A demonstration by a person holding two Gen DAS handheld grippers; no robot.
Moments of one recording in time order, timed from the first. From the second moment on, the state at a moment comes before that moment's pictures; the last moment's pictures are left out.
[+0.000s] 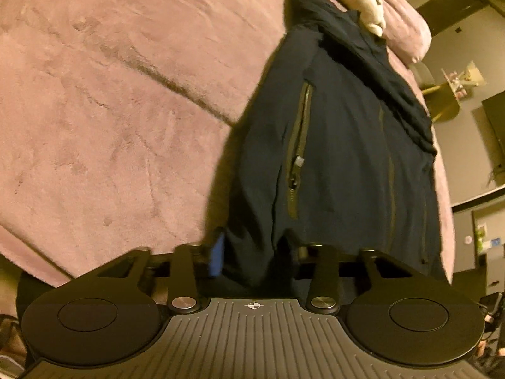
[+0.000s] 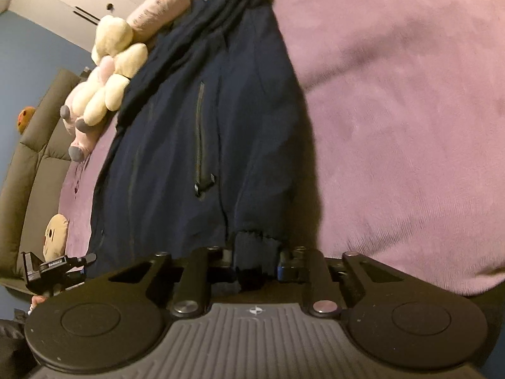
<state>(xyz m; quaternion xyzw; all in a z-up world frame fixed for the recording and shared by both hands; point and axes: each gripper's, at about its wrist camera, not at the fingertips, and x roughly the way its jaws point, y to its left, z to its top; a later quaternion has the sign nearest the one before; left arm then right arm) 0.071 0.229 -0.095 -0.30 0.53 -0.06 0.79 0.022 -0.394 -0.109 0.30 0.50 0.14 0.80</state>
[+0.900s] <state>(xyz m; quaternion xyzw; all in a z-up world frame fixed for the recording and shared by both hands) 0.325 0.234 -0.038 -0.42 0.40 -0.02 0.81 0.271 -0.397 -0.022 0.37 0.35 0.06 0.86</state>
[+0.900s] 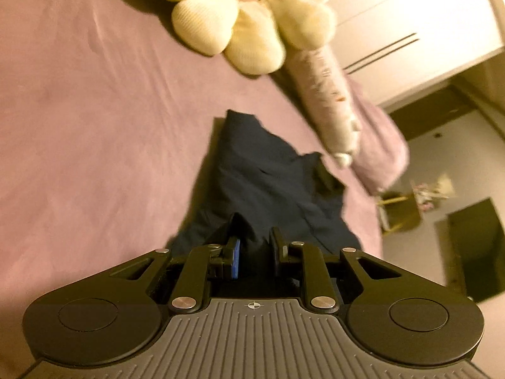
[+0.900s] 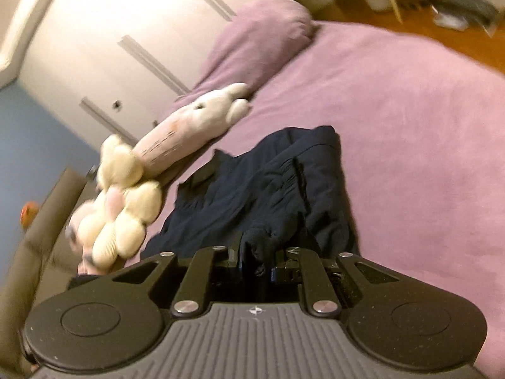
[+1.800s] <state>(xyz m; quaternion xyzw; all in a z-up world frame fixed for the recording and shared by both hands) 0.376 0.216 -0.083 -0.30 0.40 -0.05 0.86 0.322 -0.399 -0.070 0.28 0.34 0.03 0.90</state>
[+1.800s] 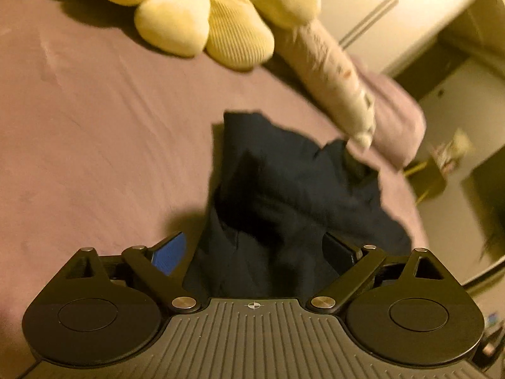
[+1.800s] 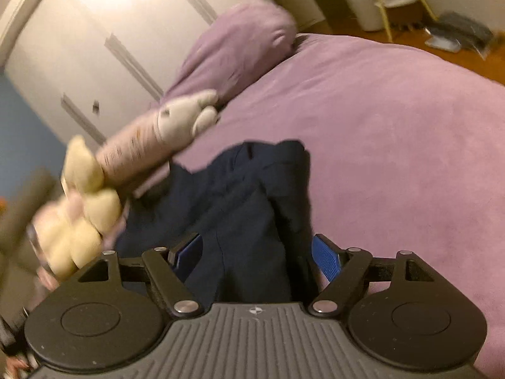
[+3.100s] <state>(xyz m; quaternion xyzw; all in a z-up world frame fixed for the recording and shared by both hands) 0.544 0.117 -0.105 -0.12 0.26 0.11 0.95 0.513 -0.319 -0.077 0.08 0.24 -0.15 0.96</state>
